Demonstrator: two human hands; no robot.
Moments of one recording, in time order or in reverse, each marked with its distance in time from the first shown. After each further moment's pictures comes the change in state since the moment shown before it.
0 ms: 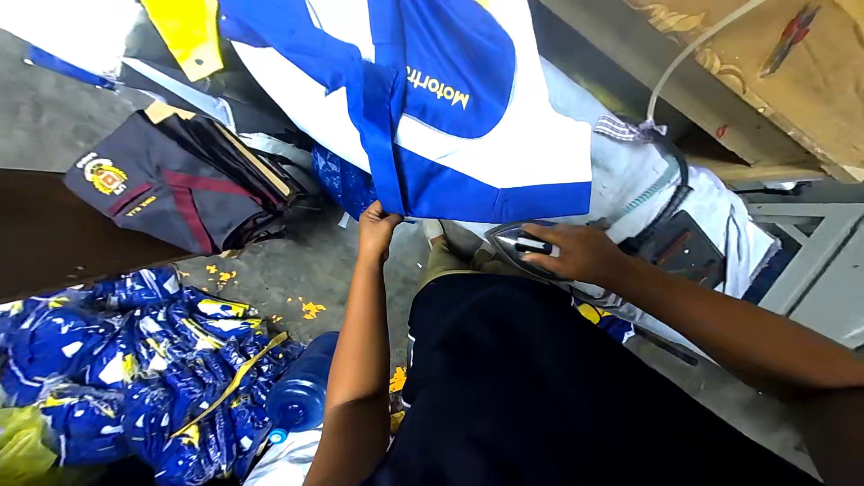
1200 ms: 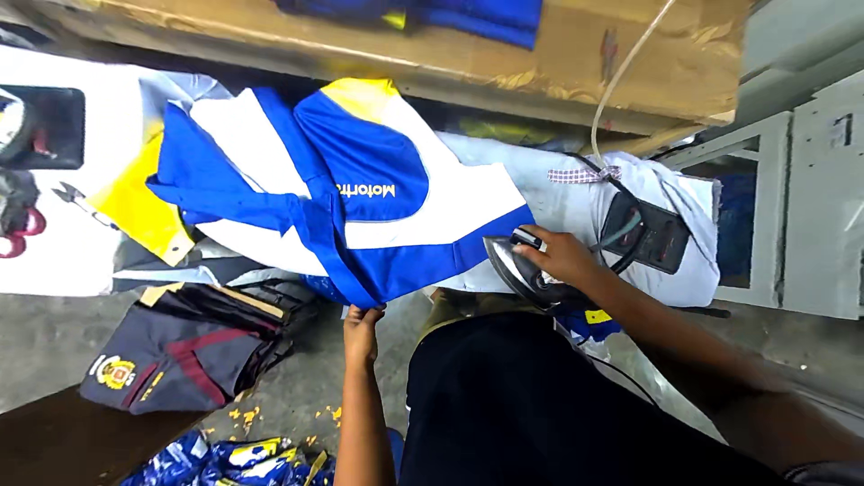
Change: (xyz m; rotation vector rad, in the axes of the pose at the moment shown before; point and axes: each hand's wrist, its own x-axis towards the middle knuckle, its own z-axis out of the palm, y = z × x) left_hand -0.016 0.021 0.005 -0.025 -0.058 -0.097; right_hand -0.018 0.022 -0.017 0.342 0.184 0.673
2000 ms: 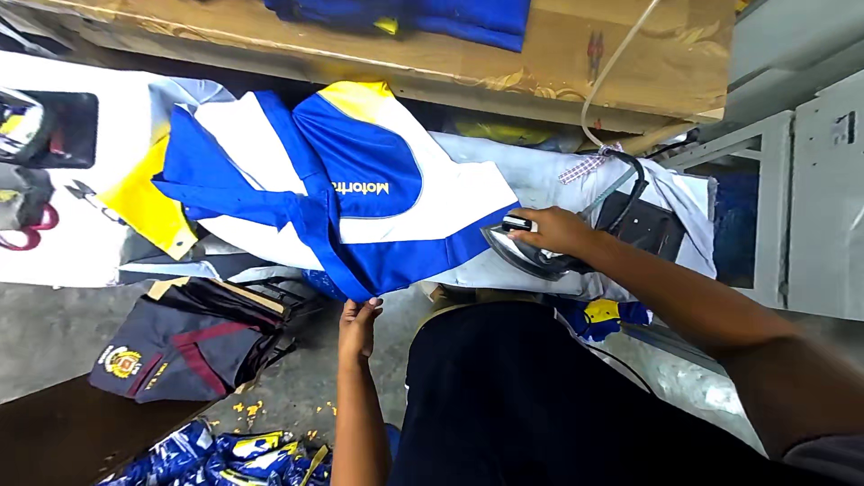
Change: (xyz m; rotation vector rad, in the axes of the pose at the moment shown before) left_hand -0.016 -0.005 -0.002 -0.107 -0.066 0.000; right_hand 0.034 0.027 -0.025 -0.161 -0.102 -0.230
